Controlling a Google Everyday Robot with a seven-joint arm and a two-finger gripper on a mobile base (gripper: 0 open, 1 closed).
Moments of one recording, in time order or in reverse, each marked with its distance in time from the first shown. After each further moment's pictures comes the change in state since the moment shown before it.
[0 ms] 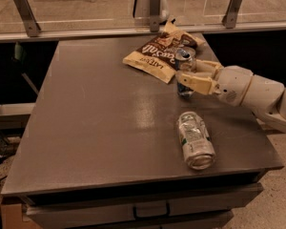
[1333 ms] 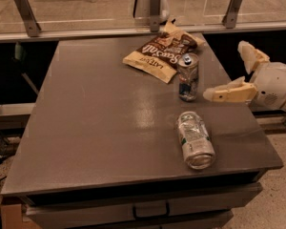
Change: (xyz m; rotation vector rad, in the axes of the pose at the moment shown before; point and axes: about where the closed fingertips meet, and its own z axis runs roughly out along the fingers) arm -0.046 0.001 -0.070 0.100 0.016 -0.120
